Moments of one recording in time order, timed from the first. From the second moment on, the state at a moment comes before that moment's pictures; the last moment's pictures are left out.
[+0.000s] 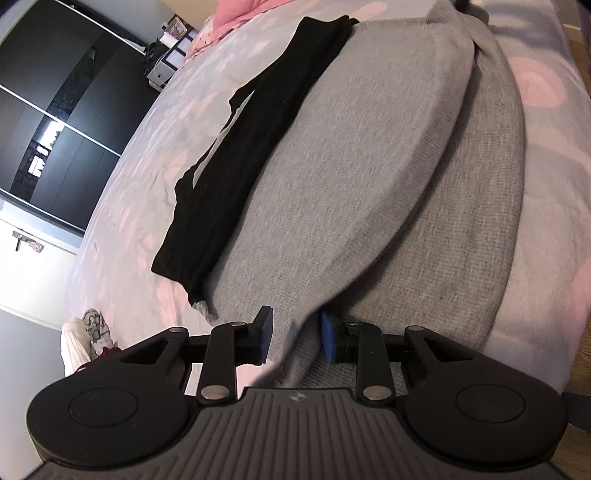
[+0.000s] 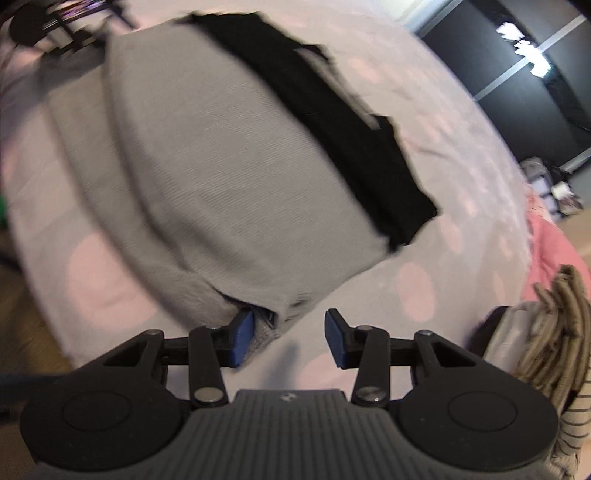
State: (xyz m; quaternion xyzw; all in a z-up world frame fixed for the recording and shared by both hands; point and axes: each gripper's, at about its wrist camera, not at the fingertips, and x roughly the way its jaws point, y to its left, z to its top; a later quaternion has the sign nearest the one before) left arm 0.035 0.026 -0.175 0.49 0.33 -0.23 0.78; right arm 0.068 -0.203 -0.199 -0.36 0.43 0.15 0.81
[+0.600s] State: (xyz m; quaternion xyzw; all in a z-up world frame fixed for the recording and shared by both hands) left arm 0.037 0.034 -0.172 0.49 0.33 -0.26 0.77; right arm 0.061 -0.186 -0.181 -0.37 0.40 0.21 0.81
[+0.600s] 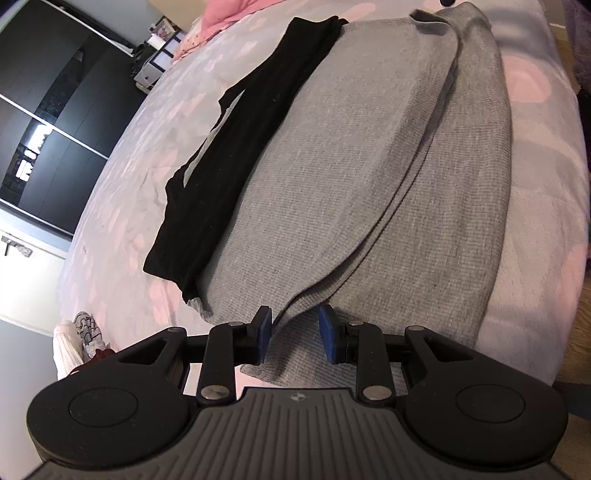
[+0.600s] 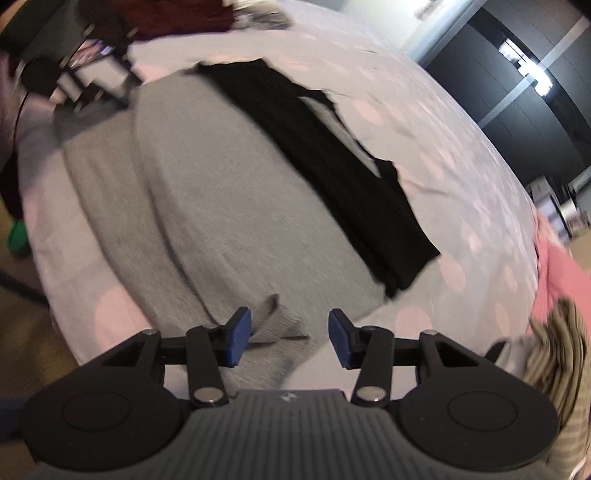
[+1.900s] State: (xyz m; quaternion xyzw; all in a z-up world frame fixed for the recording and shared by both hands) left arm 0.053 0.025 -0.183 0.50 0.33 -0.27 0.75; right arm 0.000 -0.152 -0.250 -0.69 0.26 0.30 0.60
